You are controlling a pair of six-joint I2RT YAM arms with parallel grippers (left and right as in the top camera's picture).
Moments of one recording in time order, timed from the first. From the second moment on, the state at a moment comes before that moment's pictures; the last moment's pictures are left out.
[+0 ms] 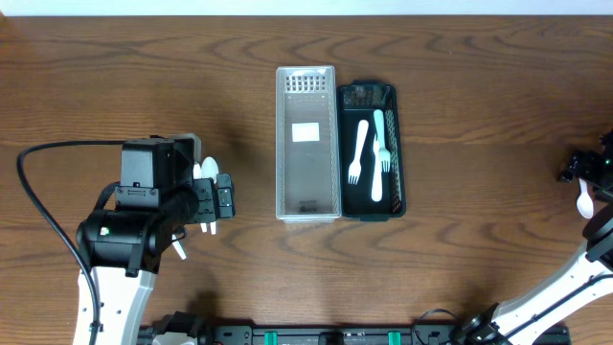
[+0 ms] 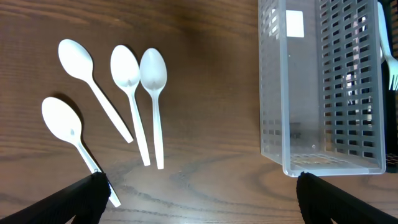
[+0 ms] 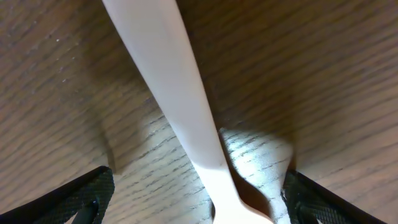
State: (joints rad) left arm -0.09 1.01 1.03 -1.05 0.10 -0.17; right arm -0.75 2.21 1.64 -0.96 -0.05 -0.22
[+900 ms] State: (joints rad) left arm -0.09 1.01 1.03 -1.05 0.10 -0.17; right arm -0.70 2.21 1.63 -0.95 -0.04 -0.24
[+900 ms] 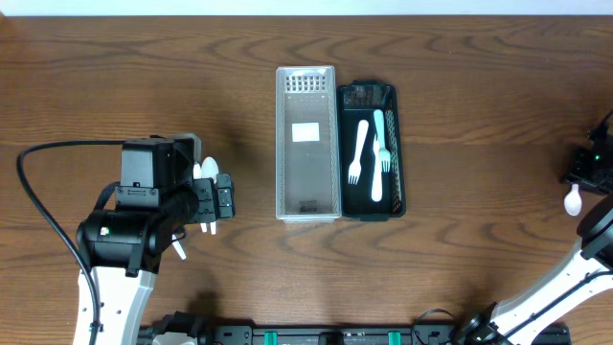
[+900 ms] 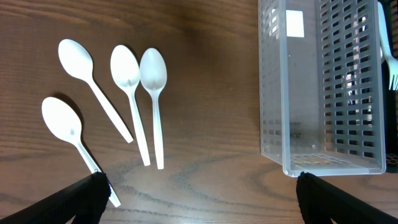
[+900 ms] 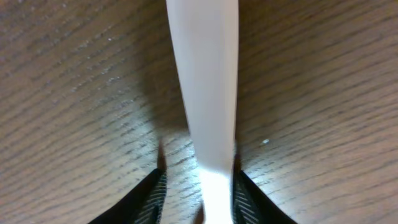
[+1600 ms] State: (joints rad) left arm -0.09 1.01 1.03 -1.05 0.10 -0.17; right arm -0.69 2.21 1.63 -0.95 -0.08 -0.22
